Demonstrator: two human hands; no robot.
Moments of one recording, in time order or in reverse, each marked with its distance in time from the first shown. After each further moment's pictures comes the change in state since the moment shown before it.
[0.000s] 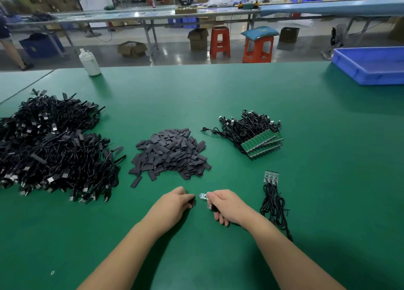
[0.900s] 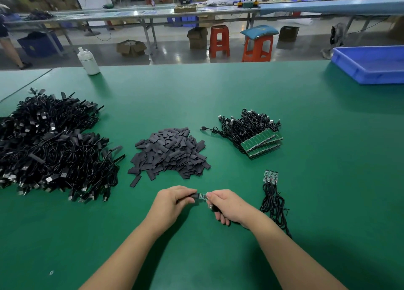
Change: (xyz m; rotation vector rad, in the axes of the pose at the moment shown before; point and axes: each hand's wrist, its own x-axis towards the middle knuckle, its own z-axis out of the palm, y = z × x) left_hand -0.007 0.010 -0.008 -0.403 0.275 -0.003; right_hand -0.002 -0.001 -0.005 0.011 -0.068 -0.017
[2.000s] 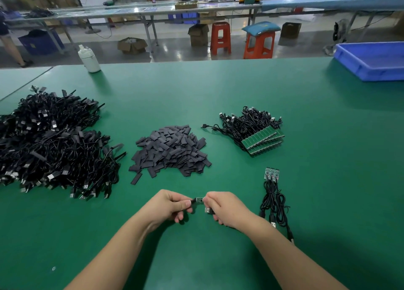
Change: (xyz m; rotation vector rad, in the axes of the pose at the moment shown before) left_hand -0.003 0.001 -0.016 -0.708 -0.342 -0.624; right_hand -0.009 -0.003 0.011 -0.371 0.087 -0.082
